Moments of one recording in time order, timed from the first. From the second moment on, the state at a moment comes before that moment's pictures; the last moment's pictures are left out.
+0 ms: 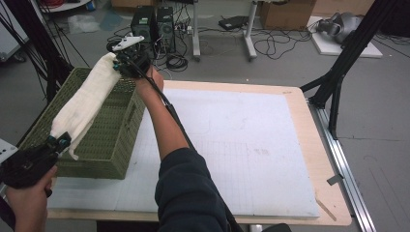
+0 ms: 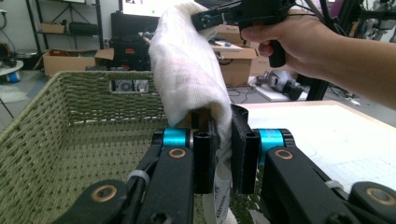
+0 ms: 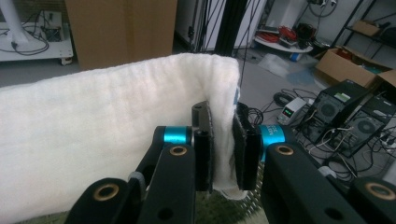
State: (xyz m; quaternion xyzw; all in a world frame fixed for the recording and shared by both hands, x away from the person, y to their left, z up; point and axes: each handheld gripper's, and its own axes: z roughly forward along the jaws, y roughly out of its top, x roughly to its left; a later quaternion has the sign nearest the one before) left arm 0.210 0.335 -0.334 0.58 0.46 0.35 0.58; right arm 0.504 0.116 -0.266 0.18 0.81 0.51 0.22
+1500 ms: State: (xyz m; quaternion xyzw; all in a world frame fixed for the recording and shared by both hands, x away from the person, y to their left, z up) left arm 0.219 0.329 -0.335 0.57 0.47 0.30 0.60; right arm 0.476 0.070 -0.303 0.20 0.82 0.53 0.13
